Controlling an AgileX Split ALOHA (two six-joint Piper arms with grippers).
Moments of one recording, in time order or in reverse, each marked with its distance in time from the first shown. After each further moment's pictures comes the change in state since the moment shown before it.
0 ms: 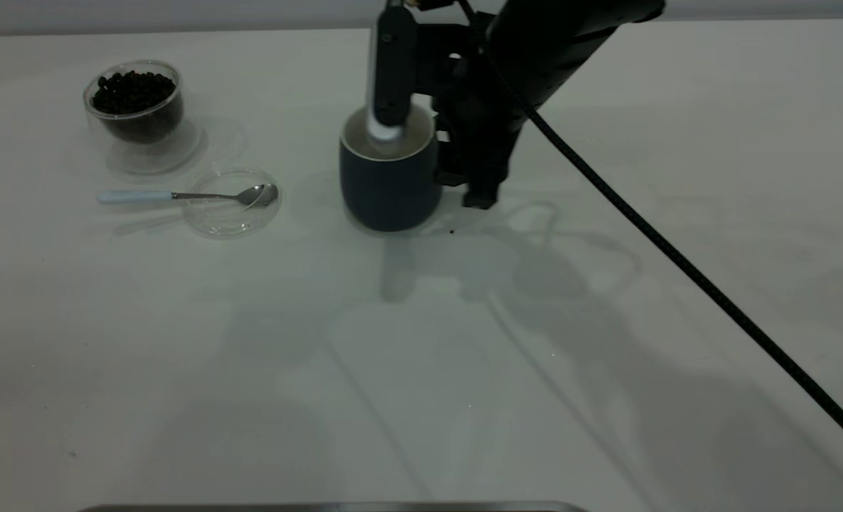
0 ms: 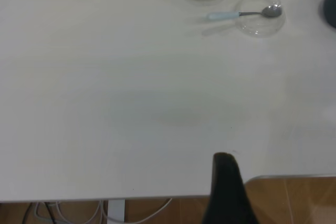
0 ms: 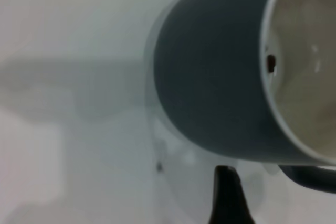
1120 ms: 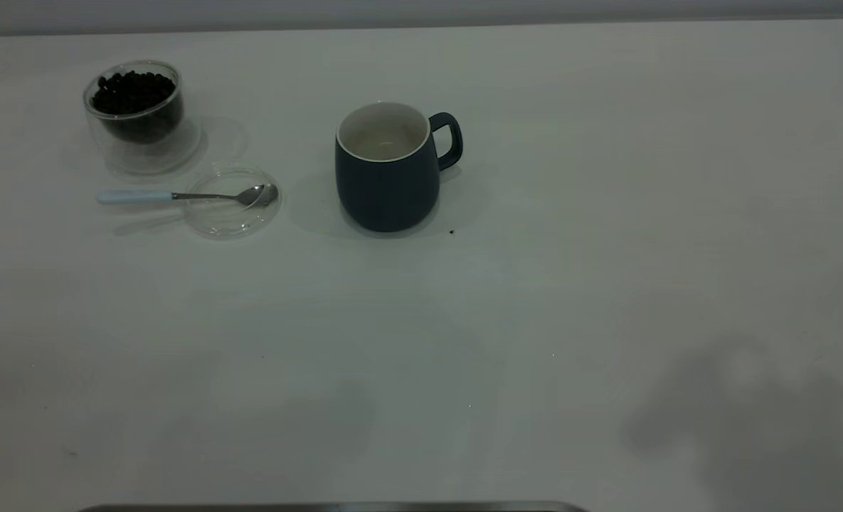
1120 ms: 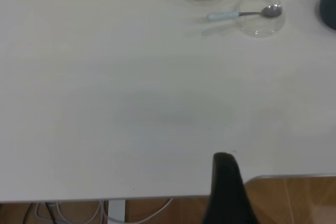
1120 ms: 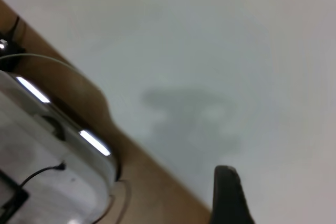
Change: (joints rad) left arm 0.000 0.000 0.000 -0.006 0.000 0.002; right arm -0.118 -1.241 0.257 -0.139 1.216 0.845
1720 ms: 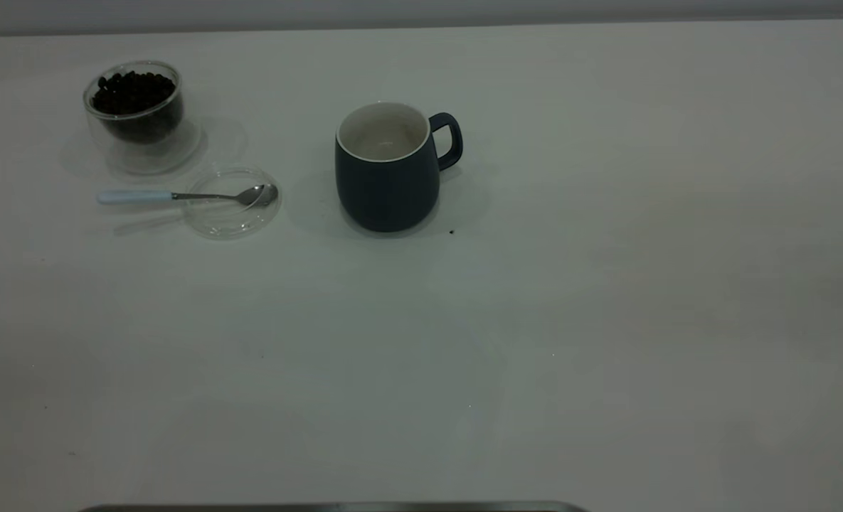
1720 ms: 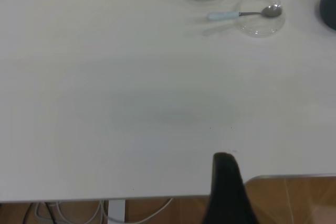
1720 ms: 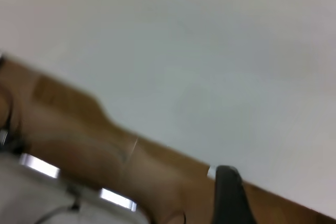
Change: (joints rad) left arm 0.000 0.000 0.000 0.006 0.000 0.000; right arm -0.220 -0.691 0.571 0.028 -0.123 0.144
